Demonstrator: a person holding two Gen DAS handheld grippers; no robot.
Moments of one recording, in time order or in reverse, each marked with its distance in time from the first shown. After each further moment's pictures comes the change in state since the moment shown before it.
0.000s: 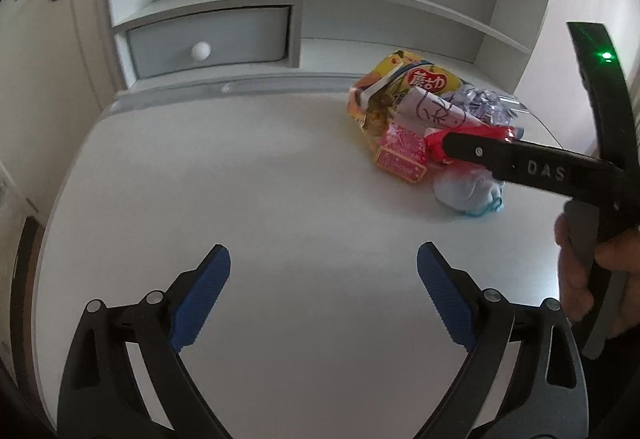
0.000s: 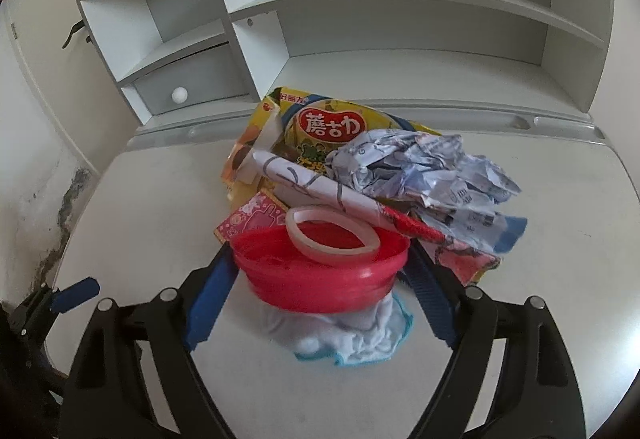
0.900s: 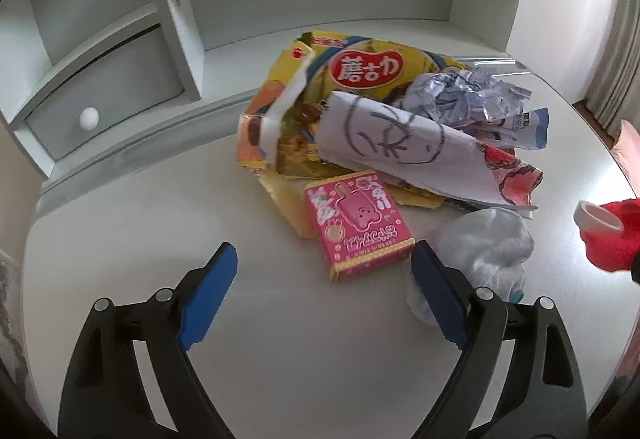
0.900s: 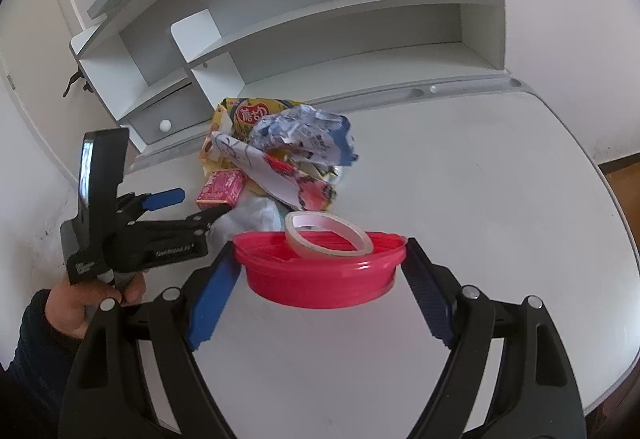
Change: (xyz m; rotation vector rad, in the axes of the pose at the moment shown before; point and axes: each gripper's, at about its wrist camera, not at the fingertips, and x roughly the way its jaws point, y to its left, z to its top) left arm 0.090 -0.075 0.058 0.202 0.076 0.010; right arm -0.092 -0.083 -0.063 0.145 -0.056 0.008
